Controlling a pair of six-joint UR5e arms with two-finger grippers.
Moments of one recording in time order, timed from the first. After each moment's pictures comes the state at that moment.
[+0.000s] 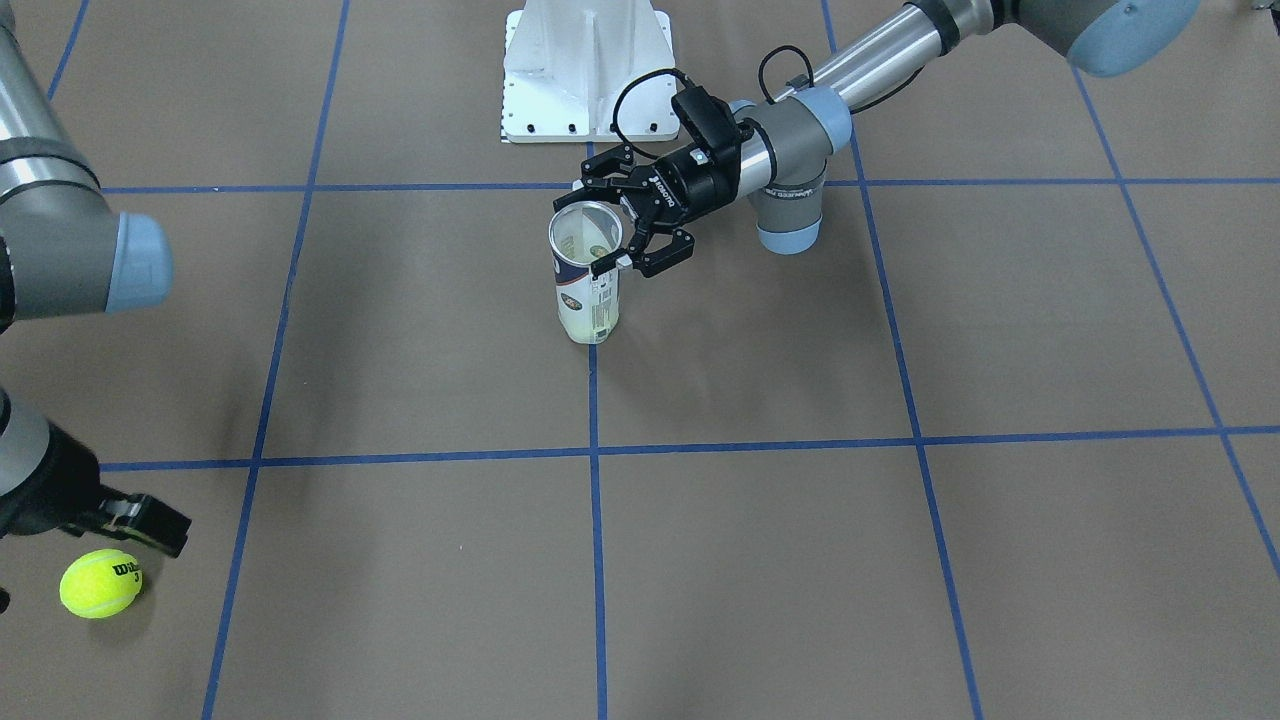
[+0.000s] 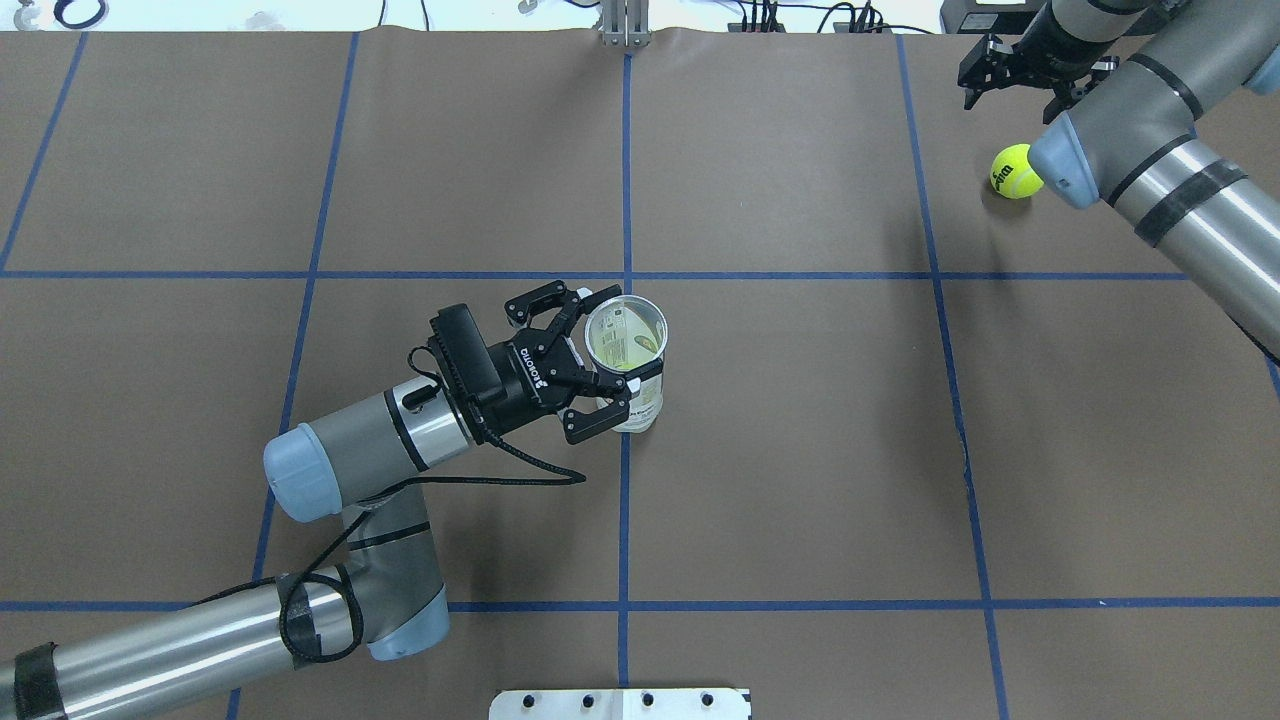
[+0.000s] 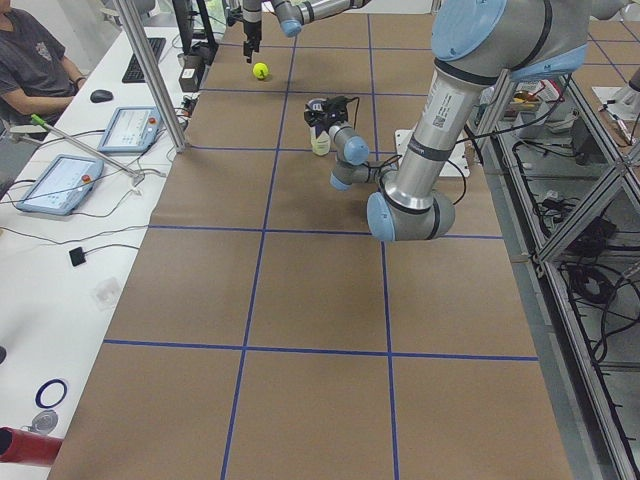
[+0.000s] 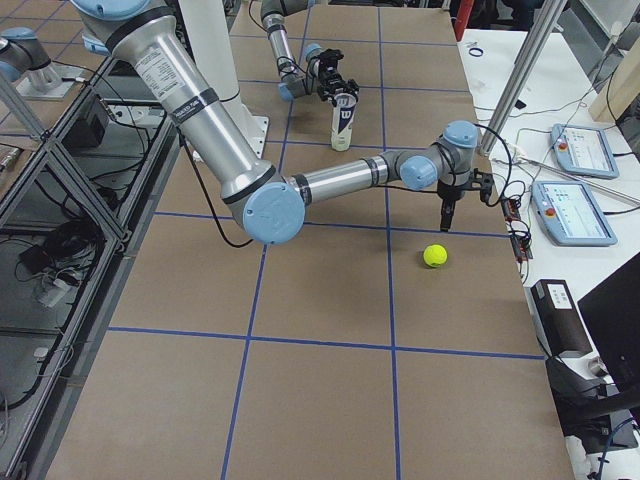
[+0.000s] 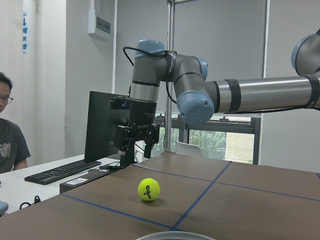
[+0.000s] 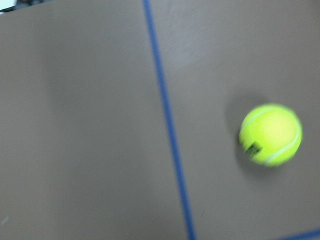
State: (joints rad) left arm -0.37 -2.20 -1.24 -3.51 -1.38 -0.29; right arm 1.14 -0.92 1.11 -1.24 2.10 0.88
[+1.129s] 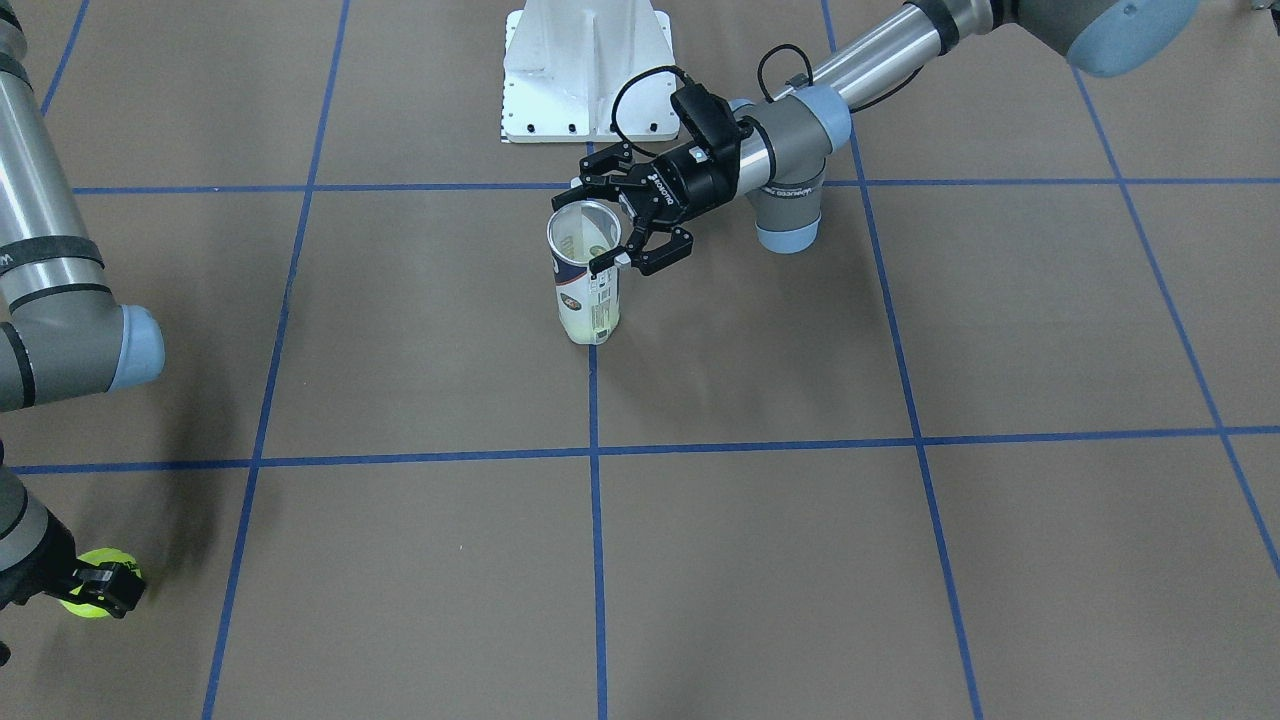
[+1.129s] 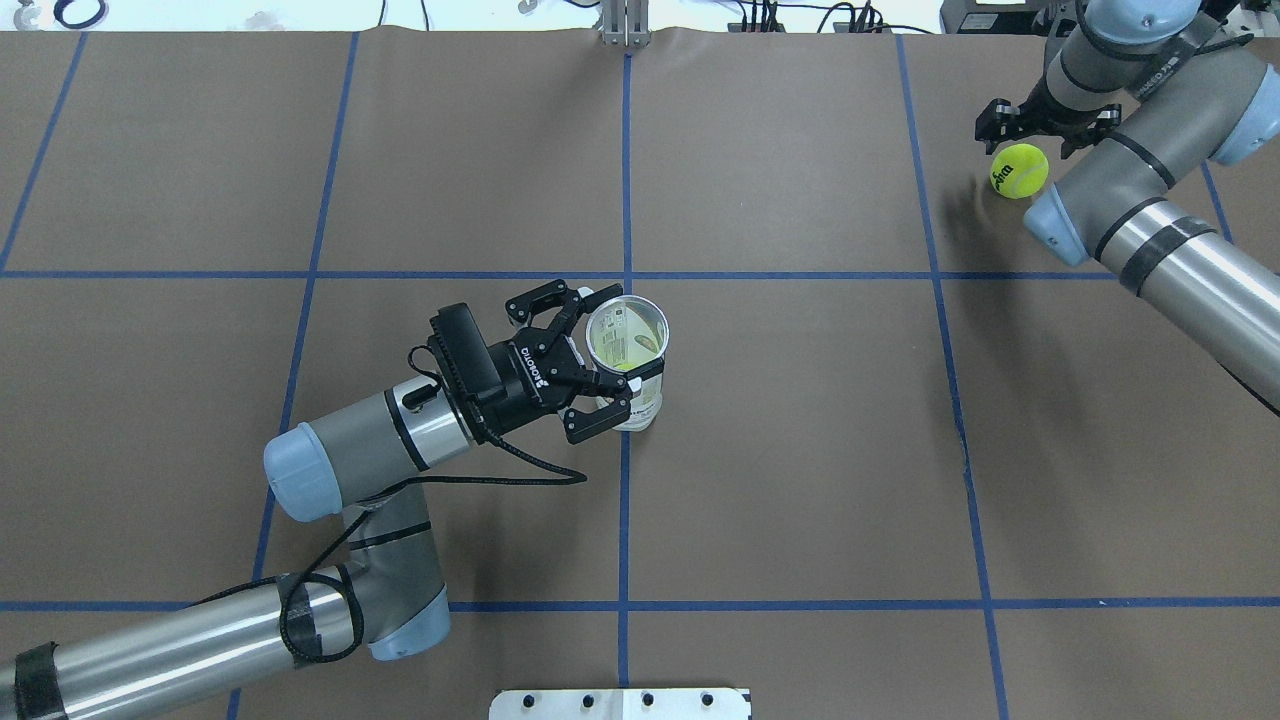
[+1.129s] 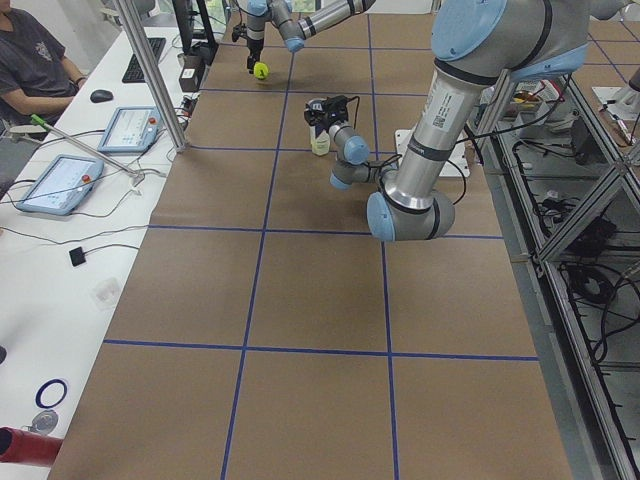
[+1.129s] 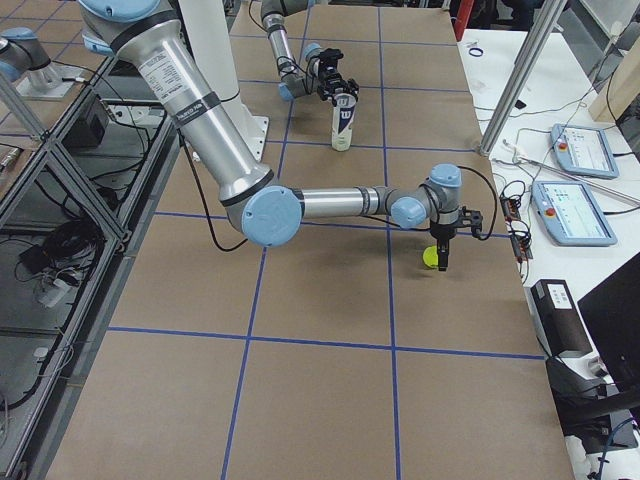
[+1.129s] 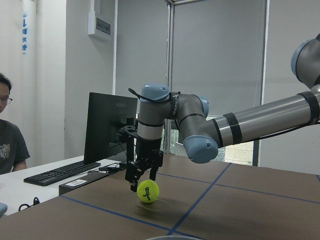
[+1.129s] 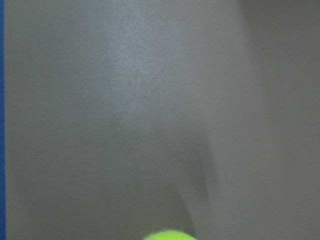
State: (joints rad) left arm -0.37 -2.20 -1.24 -3.51 -1.38 -0.29; right arm 1.07 -0.97 0.99 -1.11 1.93 0.82
